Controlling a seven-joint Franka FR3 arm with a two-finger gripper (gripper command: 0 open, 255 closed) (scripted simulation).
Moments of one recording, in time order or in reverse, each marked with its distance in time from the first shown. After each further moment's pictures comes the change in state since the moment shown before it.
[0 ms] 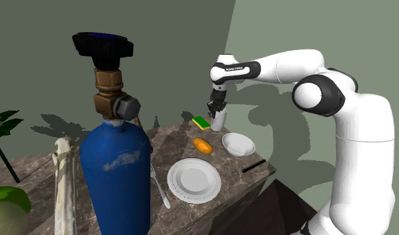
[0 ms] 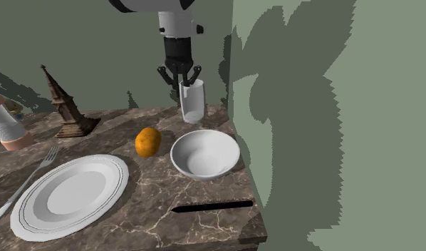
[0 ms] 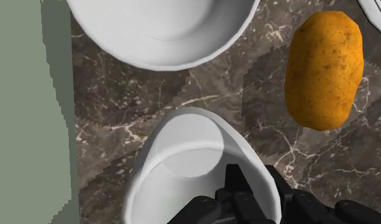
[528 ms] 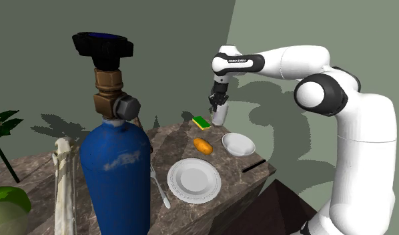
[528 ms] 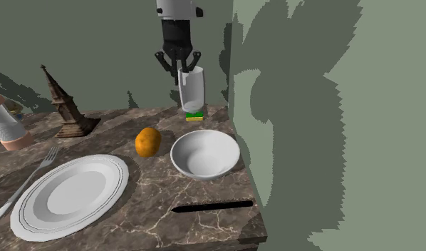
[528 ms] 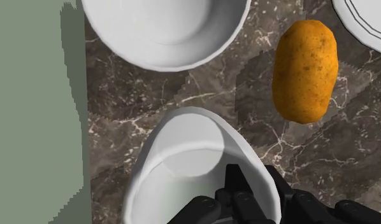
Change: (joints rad) arm -0.002 -0.018 -0.002 0.079 -0.003 -0.097 0.003
